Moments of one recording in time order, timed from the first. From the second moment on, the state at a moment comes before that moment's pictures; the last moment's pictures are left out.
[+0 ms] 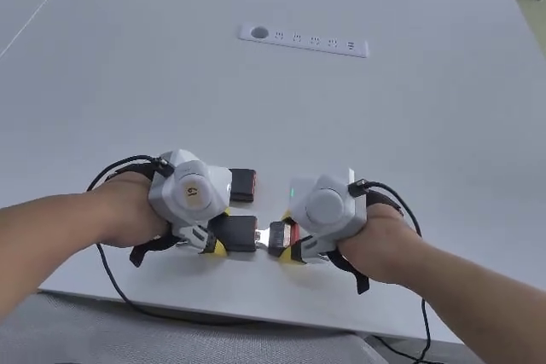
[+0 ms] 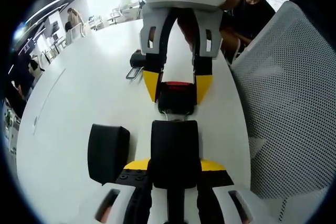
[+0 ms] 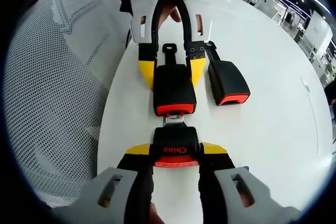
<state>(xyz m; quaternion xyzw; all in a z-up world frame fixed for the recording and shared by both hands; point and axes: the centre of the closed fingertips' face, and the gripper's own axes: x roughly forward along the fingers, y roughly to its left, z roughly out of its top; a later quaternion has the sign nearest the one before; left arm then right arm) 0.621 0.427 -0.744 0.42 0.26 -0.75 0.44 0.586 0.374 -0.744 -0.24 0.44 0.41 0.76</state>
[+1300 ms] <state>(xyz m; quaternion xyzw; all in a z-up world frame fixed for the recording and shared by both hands) 0.620 0.430 -0.745 0.43 0.25 -0.75 0.43 0.589 0.384 -0.744 -0.26 0.44 0.41 0.76</state>
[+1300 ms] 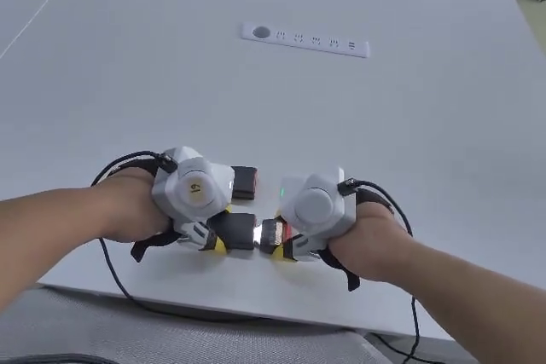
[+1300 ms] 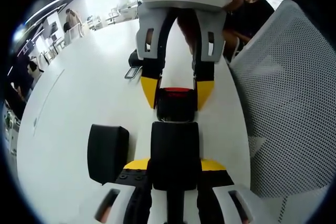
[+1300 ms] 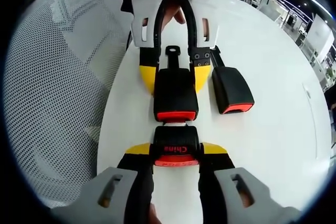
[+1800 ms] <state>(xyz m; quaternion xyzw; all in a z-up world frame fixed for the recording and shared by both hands) 0.620 0.431 -0.744 0.42 0.25 -0.75 0.43 0.587 0.385 -0.745 -0.25 0.44 0.41 0.76</state>
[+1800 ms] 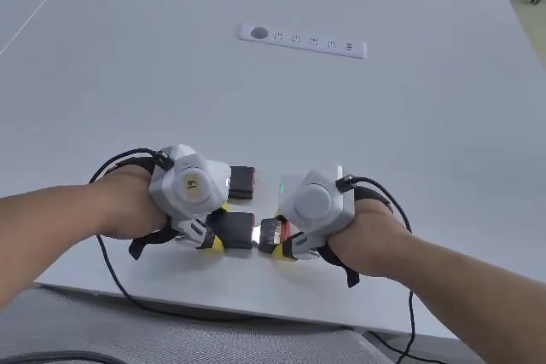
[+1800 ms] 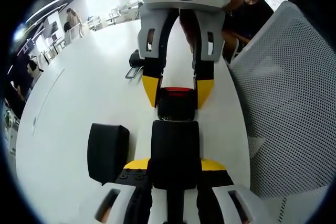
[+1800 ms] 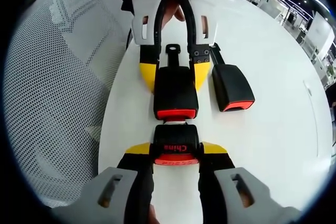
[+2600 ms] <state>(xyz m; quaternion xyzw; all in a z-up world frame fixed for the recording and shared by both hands) 0.621 0.430 -0.744 0.42 0.25 -0.75 0.44 0.588 0.383 -0.746 -0.25 0.45 0.41 0.75</state>
